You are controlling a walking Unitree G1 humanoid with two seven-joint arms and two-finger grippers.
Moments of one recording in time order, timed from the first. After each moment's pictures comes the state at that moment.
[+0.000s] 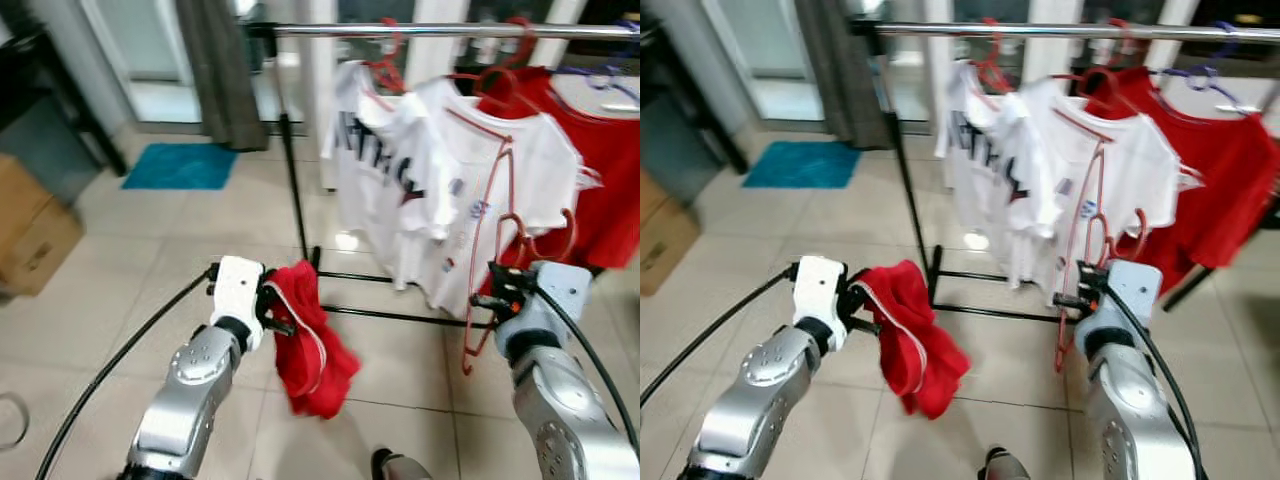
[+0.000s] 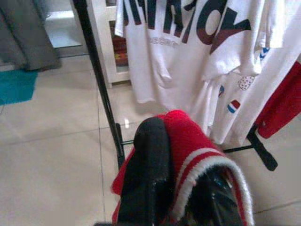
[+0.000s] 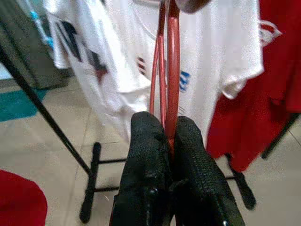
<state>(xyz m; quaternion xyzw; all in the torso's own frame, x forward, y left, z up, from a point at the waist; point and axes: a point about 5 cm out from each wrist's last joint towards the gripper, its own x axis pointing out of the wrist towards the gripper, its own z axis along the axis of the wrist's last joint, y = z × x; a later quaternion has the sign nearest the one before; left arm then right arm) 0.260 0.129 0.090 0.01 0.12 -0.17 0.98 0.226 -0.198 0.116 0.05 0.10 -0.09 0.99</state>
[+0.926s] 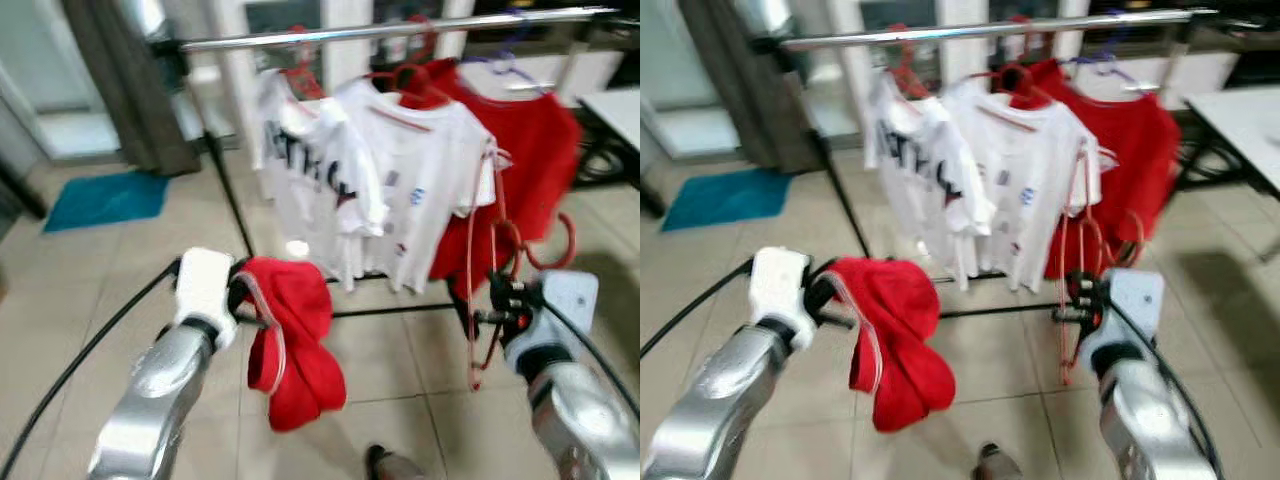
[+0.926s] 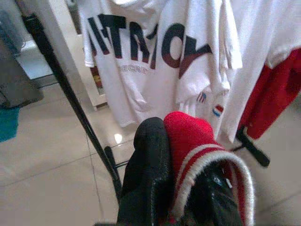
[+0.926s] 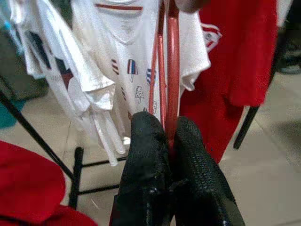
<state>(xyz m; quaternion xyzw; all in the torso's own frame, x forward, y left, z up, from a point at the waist) 0.244 0.159 0.117 0.03 0.10 -0.12 0.99 0.207 -0.189 0.130 0.04 0.10 -0.03 0.99</state>
